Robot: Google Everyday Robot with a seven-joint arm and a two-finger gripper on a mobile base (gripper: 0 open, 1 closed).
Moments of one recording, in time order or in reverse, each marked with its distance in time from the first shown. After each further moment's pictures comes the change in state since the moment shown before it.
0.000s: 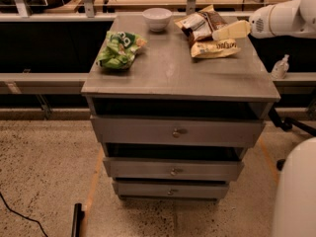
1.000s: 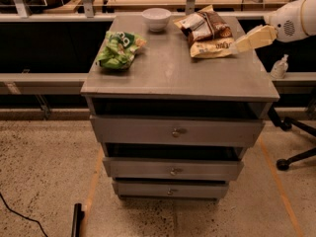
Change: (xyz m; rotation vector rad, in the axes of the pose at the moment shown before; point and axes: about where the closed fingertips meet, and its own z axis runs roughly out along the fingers) arm 0.010 0.059 -0.094 -0.121 0.079 -0.204
